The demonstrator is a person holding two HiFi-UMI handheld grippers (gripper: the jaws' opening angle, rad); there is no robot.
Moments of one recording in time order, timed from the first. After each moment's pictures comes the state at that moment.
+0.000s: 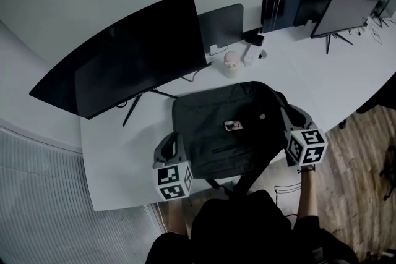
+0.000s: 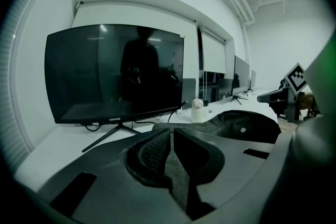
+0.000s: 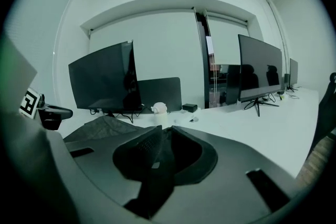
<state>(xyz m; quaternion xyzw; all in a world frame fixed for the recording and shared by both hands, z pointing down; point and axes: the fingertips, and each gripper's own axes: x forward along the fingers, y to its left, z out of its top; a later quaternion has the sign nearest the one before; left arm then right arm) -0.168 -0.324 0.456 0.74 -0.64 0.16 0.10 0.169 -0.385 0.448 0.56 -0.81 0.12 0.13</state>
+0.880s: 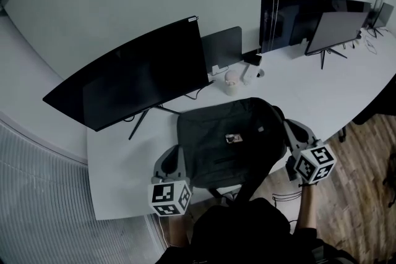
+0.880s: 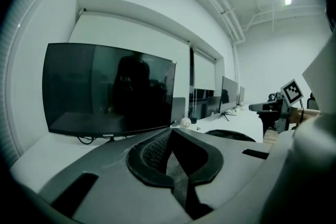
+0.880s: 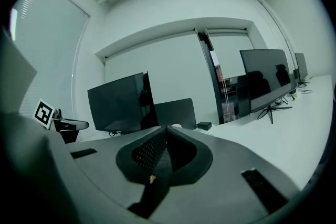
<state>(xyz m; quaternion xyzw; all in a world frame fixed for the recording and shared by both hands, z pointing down) -0.156 -0.294 0.393 0.78 -0.61 0.08 0.07 0.162 -0.341 0.383 0.51 -0.85 0.10 0.01</state>
